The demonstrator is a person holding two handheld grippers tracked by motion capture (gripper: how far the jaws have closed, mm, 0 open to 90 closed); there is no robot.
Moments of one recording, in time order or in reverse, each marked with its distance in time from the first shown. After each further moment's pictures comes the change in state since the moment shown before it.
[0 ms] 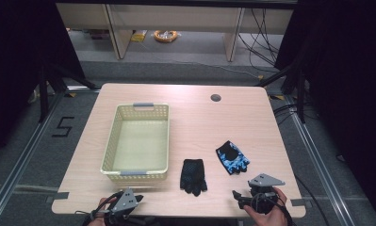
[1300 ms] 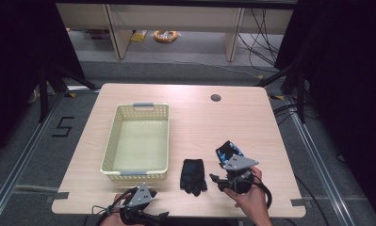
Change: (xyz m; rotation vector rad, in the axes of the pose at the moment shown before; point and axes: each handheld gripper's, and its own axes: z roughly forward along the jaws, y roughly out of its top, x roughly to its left) left arm -0.013 0.028 0.033 -0.036 -0.026 -0.019; right arm 0.032 0.074 0.026 -0.092 0.123 -0.247
